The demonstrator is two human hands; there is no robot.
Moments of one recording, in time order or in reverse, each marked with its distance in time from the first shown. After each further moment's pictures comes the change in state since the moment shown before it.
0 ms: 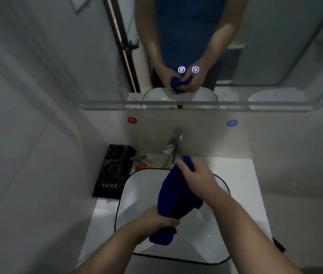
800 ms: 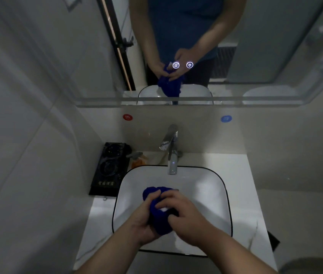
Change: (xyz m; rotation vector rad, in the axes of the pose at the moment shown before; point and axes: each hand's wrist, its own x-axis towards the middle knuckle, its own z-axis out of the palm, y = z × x) left_hand -0.025 0.003 0.016 -0.971 -0.092 -0.208; right_hand -0.088 0.047 0.033 -0.111 -0.336 -0.193
